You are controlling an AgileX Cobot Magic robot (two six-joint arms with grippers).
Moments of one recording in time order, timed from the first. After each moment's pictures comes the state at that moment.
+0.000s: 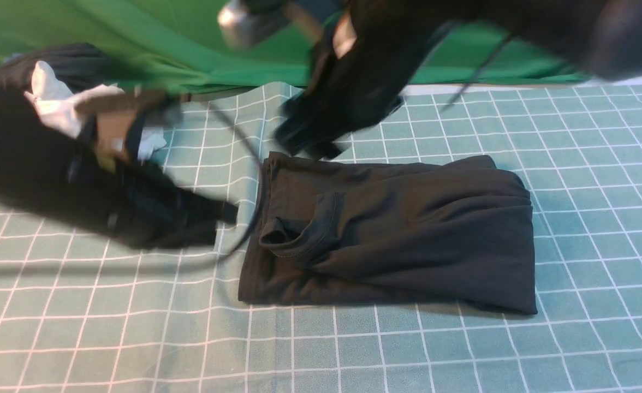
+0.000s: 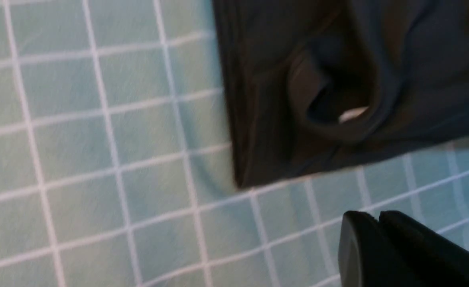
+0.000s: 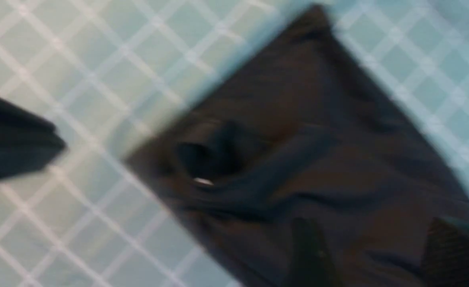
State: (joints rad) right arm 0.82 1.85 -1.92 -0.10 1.19 0.01; left arm -0.32 1.32 -1.02 -0.25 0.82 -0.09
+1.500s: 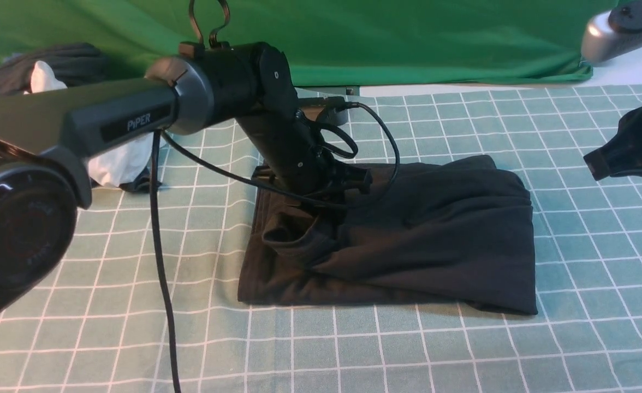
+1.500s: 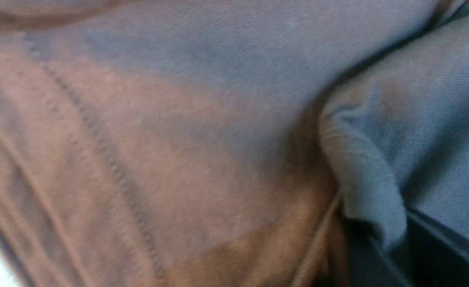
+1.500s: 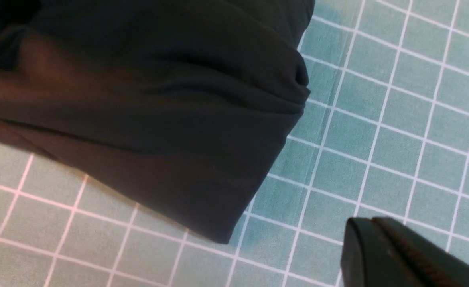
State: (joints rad) right arm 0.35 1.32 -1.19 -0.04 1.00 -0.05; left arm -0.40 2.14 -1.66 -0.36 0.94 0.10
